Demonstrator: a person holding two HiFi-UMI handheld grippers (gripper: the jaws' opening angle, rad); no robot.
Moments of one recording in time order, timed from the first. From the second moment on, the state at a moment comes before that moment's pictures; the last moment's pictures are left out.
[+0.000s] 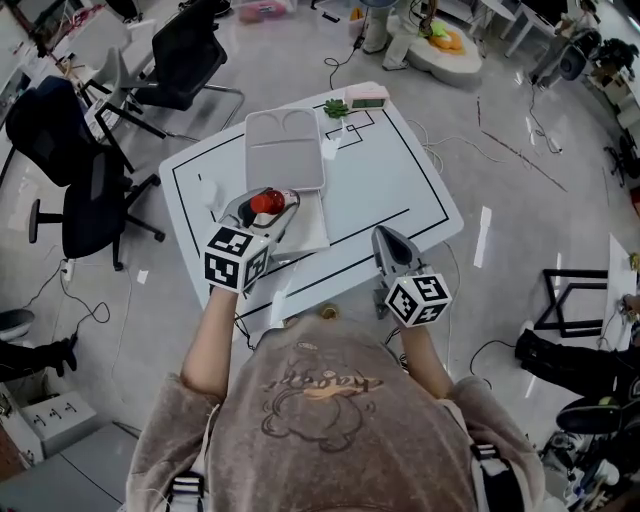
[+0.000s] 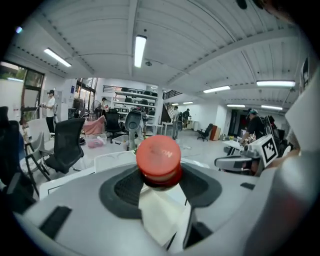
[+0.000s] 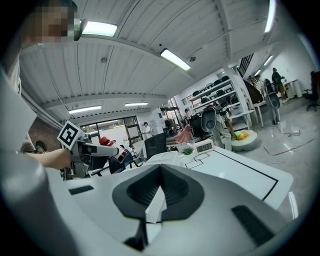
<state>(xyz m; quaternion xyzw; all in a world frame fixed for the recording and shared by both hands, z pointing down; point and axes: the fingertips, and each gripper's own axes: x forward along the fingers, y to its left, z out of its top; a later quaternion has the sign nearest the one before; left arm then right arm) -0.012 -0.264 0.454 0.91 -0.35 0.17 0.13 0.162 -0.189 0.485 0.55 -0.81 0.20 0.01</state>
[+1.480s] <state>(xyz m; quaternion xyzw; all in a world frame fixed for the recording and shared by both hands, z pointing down) -0.111 -0.235 0.510 0.84 -0.43 -0.01 0.33 0.116 -0.215 0.488 0.49 -0.85 0.20 0.02</state>
